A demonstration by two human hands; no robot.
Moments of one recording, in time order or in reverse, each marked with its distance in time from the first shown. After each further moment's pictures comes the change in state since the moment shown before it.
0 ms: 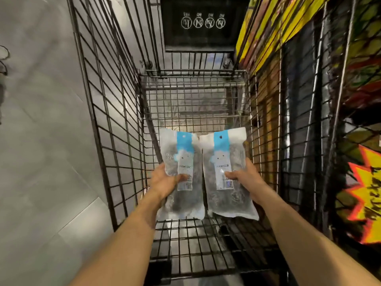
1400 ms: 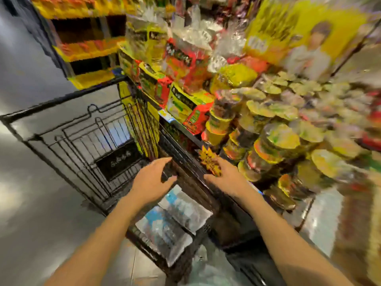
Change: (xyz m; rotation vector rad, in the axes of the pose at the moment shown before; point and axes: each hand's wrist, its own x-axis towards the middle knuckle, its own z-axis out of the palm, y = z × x) left_hand -0.306 0.246 -0.041 1.344 -0.346 1.400; right_hand -0.416 -0.087 -0.003 -0.298 0.748 -0.423
